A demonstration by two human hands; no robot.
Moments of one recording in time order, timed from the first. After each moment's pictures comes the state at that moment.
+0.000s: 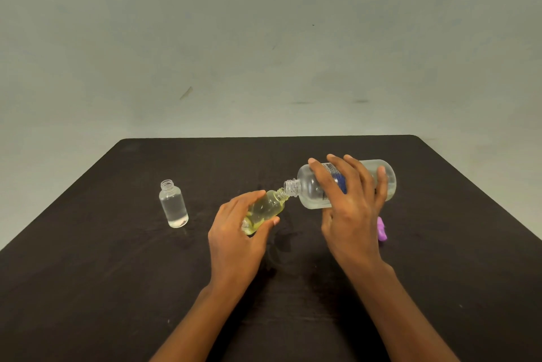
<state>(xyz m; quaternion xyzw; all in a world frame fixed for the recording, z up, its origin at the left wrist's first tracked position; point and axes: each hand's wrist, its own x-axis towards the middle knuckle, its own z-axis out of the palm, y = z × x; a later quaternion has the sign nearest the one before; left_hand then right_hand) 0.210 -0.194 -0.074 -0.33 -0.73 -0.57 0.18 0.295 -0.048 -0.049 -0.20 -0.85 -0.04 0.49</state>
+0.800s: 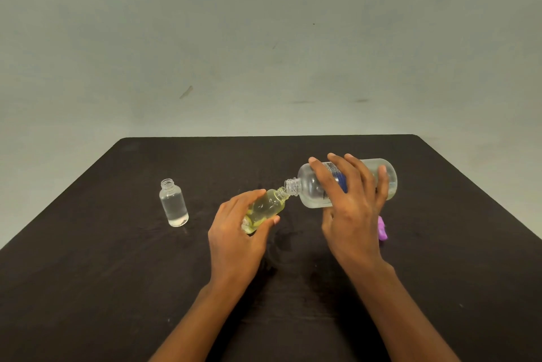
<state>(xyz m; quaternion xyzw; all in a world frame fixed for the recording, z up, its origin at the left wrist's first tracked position) 0.208 -0.194 -0.076 -0.33 -0.73 -0.57 0.18 0.295 -0.049 -0.049 -0.19 -0.85 -0.04 0.49</state>
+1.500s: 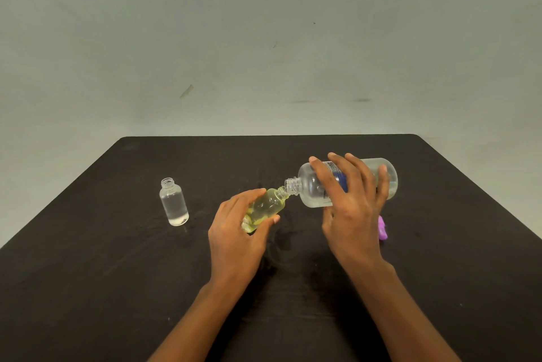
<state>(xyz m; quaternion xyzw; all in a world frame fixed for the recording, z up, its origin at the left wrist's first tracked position) 0.210 -0.193 -0.074 -0.33 -0.73 -0.57 0.18 0.296 -0.048 -0.048 -0.19 -0.85 -0.04 0.49</state>
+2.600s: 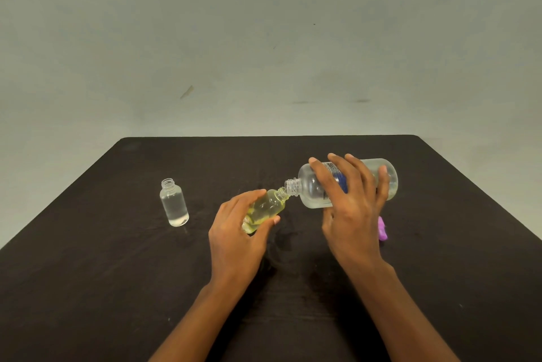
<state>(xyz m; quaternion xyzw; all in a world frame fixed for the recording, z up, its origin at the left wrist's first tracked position) 0.208 -0.193 -0.077 -0.33 -0.74 -0.57 0.18 0.296 -0.049 -0.048 -0.19 -0.85 -0.04 0.49</state>
